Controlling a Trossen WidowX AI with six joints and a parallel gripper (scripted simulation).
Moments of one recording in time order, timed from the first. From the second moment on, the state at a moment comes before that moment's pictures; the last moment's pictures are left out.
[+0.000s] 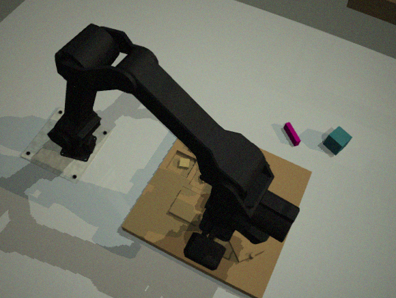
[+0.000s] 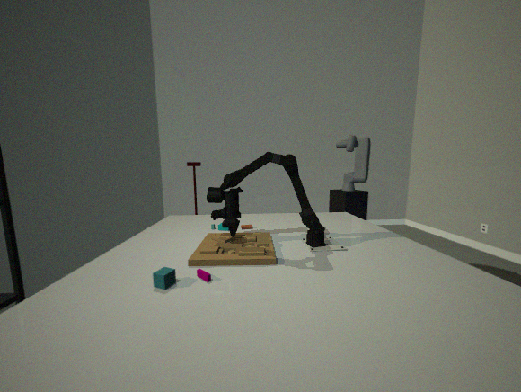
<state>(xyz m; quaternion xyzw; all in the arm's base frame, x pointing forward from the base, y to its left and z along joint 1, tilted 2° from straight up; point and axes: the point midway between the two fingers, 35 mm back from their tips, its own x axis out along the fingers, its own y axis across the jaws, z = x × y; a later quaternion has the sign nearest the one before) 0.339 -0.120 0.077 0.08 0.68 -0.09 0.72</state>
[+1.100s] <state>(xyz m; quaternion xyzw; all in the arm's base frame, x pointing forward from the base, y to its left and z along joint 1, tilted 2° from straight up) 0.362 -0.093 0.078 0.08 0.68 -0.09 0.72</state>
